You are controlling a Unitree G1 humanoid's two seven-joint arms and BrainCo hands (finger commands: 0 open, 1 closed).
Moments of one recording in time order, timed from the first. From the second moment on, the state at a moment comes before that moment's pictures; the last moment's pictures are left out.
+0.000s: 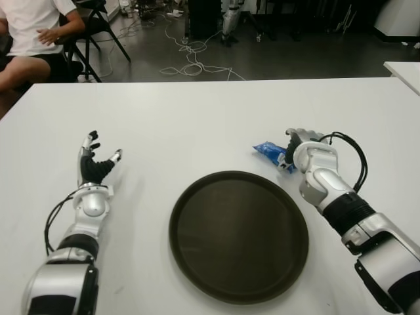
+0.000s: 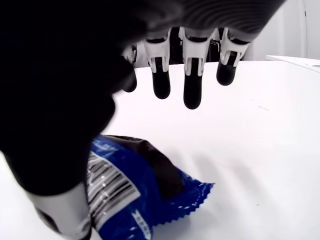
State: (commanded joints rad) left arm -0.54 0.28 0.07 1.21 0.17 -0.54 0.40; right arm -0.68 -0.31 0.57 0.55 -0.82 0.65 0.27
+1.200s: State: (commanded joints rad) left arm -0.54 0.28 0.06 1.22 0.18 -0.55 0.41; right arm -0.67 -0.29 0.49 0.56 -0.76 0.57 0.23
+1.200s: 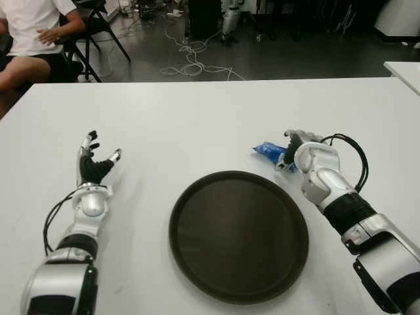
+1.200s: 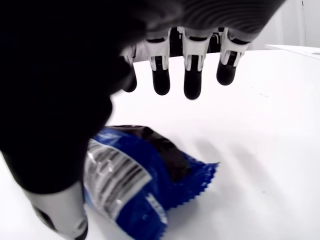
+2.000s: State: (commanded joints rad) left arm -0.54 0.28 0.07 1.21 0.18 -0.54 0.41; right arm -0.68 -0.29 0.47 0.58 -0.74 0.54 0.22
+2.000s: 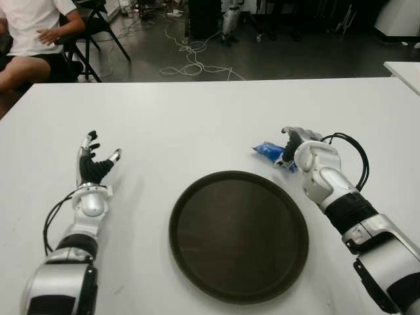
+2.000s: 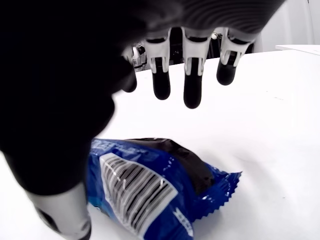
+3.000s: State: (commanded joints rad) left arm -0.55 0.28 0.06 1.21 0.18 -0.53 0.42; right arm -0.79 -0.28 0.42 0.72 -0.66 0.42 0.23
